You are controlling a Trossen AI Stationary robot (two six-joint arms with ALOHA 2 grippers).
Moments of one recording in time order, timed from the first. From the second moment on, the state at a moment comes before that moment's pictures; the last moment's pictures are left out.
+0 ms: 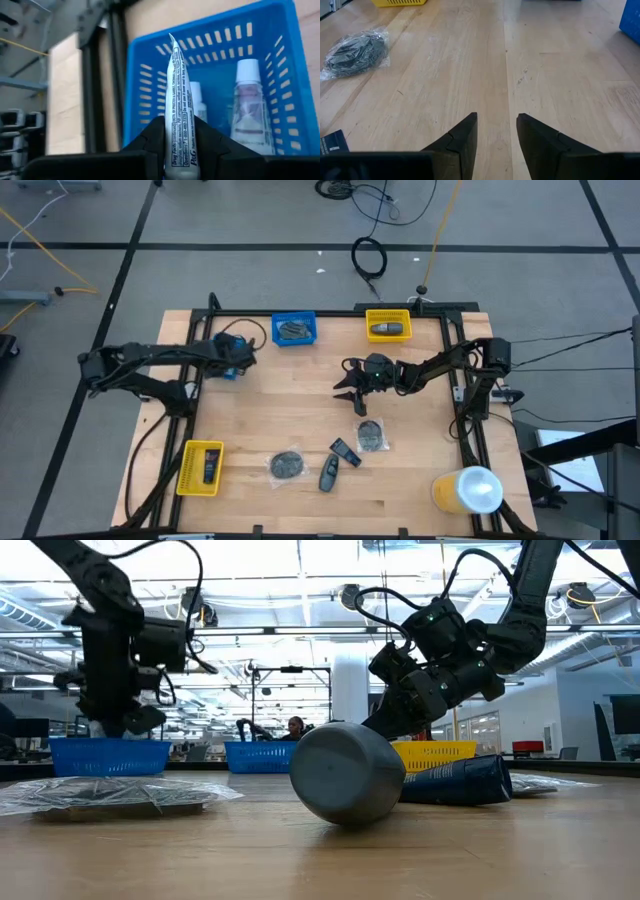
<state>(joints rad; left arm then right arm) 0.47 1.27 0.58 -0.83 -0.68 -0.75 -0.23 1.80 0.60 0.75 -0.32 -0.06</state>
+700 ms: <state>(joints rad) 0.66 1.27 0.55 -0.68 -0.44 -0.47 -0.22 1.80 0.60 0.75 -0.32 -0.03</state>
